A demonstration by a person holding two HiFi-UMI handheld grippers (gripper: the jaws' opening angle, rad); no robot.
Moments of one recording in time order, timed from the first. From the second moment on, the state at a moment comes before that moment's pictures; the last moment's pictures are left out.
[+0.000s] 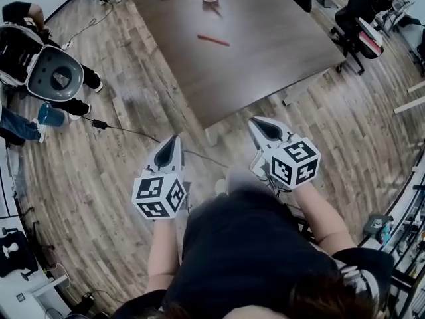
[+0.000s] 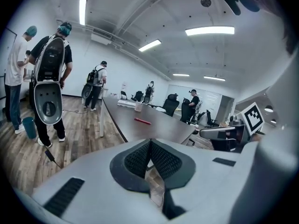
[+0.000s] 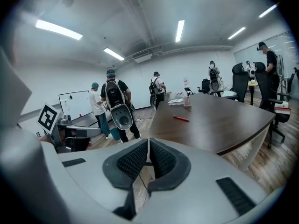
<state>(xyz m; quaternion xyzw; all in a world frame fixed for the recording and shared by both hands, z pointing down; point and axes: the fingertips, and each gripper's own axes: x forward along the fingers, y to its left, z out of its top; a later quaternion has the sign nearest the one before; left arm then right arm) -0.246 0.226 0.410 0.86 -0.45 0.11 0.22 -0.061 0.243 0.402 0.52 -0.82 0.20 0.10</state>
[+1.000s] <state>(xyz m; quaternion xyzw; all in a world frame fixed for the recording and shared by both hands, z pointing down) -0.168 0.059 0.419 0.82 -0.51 0.12 0.23 0.014 0.026 0.422 0.44 -0.86 0.17 0.19</state>
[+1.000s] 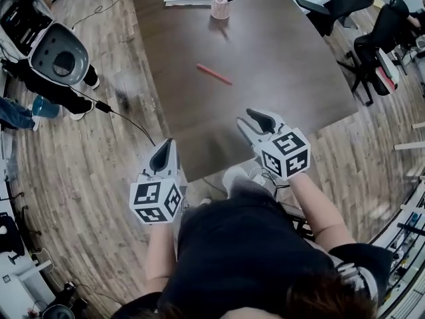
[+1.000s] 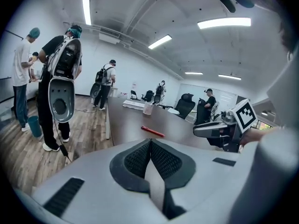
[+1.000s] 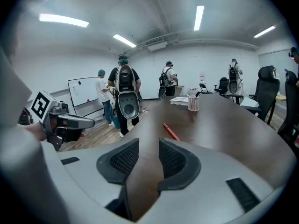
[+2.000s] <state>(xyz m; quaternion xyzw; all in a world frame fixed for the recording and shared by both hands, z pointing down) -0.124 -0.043 0.456 0.72 -0.62 0.17 0.28 0.027 -0.140 0.528 0.31 -0.88 0.15 0.32</state>
